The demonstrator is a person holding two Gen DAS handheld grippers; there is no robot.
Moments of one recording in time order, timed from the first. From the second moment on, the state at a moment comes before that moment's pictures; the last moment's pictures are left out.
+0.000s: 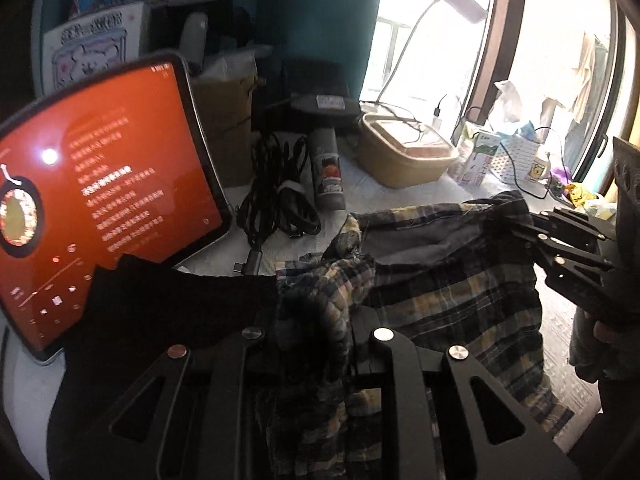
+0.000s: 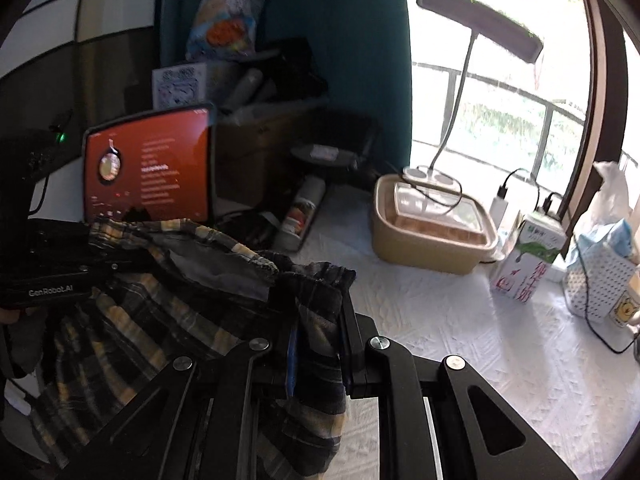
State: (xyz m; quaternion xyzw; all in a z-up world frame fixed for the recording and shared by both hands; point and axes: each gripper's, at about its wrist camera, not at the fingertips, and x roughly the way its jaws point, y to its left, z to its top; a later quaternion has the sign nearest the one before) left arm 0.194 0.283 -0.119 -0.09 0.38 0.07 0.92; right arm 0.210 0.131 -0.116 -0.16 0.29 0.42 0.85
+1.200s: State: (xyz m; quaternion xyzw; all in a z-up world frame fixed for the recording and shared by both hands) left arm 0.203 0.277 -0.098 -0.10 0.35 0.10 0.92; right arm 0.231 0.109 -0.125 -0.15 0.35 0.35 0.86
